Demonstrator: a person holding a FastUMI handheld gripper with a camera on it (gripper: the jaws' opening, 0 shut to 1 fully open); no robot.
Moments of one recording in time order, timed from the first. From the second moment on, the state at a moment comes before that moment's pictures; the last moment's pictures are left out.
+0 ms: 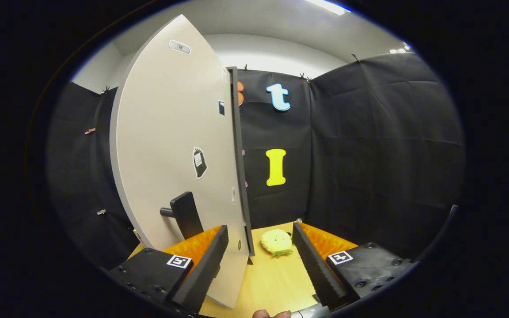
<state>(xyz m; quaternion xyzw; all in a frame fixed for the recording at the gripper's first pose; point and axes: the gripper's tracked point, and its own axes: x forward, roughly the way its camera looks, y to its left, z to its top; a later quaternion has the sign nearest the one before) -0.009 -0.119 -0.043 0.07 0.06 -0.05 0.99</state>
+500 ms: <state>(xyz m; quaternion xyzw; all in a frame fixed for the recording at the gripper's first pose) 0.027 -0.014 -0.037 0.08 0.06 0.01 1.00</state>
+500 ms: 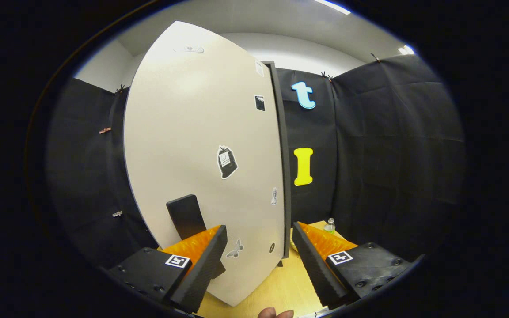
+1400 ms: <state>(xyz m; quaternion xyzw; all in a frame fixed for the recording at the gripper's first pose) 0.064 0.062 -0.022 0.07 0.03 0.08 0.99</state>
